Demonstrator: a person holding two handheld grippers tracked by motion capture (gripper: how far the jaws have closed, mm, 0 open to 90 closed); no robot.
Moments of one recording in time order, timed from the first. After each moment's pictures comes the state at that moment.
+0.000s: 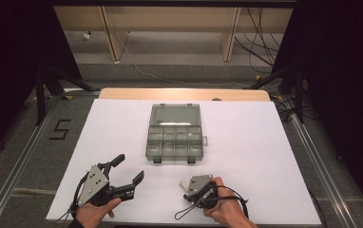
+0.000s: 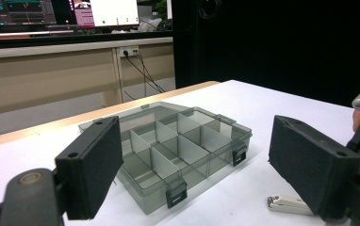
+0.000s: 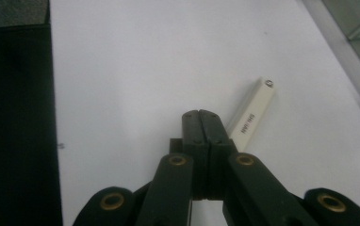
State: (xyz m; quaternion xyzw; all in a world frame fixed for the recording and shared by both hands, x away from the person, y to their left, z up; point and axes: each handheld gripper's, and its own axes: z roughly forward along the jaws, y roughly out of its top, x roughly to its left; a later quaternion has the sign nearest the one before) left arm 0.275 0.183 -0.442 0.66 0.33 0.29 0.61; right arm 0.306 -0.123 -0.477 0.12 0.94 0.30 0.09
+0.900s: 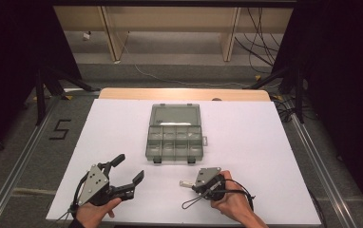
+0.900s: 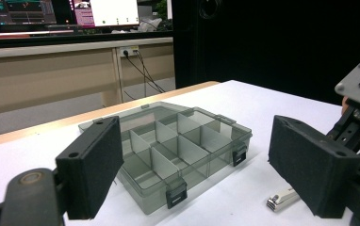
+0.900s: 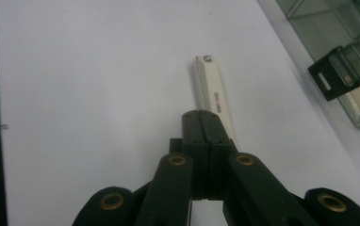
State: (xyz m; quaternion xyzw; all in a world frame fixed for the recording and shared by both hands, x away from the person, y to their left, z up) left arm 0.276 0.183 -0.442 0.66 0.33 0.29 0.61; right arm 0.322 -0.142 -0.472 0.15 0.94 0.29 0.11
